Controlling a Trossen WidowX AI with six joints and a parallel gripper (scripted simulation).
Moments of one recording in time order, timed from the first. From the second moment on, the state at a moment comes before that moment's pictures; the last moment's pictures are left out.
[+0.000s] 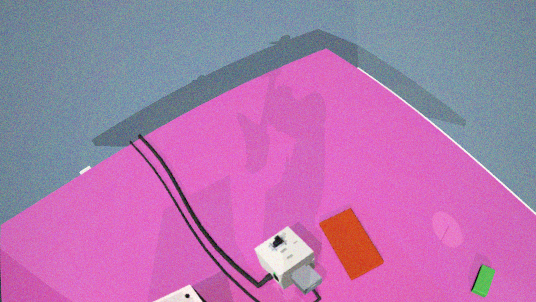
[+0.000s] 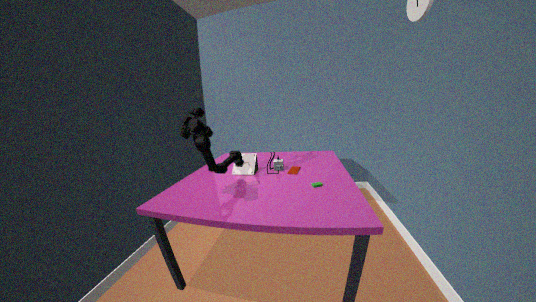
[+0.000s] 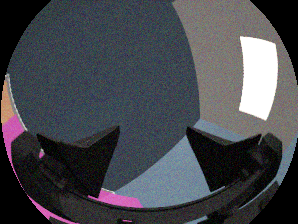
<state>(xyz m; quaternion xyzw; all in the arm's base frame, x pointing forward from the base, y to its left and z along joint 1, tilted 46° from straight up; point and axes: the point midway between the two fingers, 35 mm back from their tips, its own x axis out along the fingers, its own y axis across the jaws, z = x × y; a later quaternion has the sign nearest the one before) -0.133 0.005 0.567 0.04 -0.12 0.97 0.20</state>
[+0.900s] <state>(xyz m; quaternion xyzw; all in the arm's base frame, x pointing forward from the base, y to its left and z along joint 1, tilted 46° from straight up) 0.048 0.336 0.379 -0.24 0.19 0.73 0.61</state>
